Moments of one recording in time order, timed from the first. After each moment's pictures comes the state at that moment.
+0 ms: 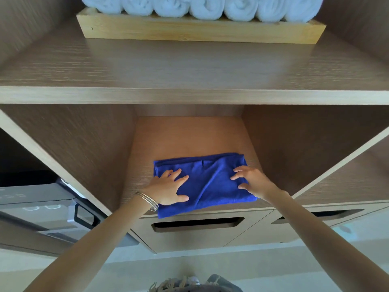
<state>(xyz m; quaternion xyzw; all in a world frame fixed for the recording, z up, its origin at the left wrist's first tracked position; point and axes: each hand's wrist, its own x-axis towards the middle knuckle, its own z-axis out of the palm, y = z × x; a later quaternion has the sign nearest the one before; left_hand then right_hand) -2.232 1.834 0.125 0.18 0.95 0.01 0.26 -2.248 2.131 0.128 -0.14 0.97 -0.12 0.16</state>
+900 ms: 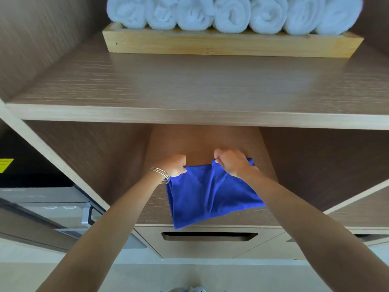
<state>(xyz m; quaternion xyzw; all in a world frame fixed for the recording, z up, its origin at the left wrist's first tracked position) -2.311 1.819 0.161 0.08 0.97 0.10 0.21 -2.339 2.030 0.149 -0.19 0.98 -0.04 0.09</state>
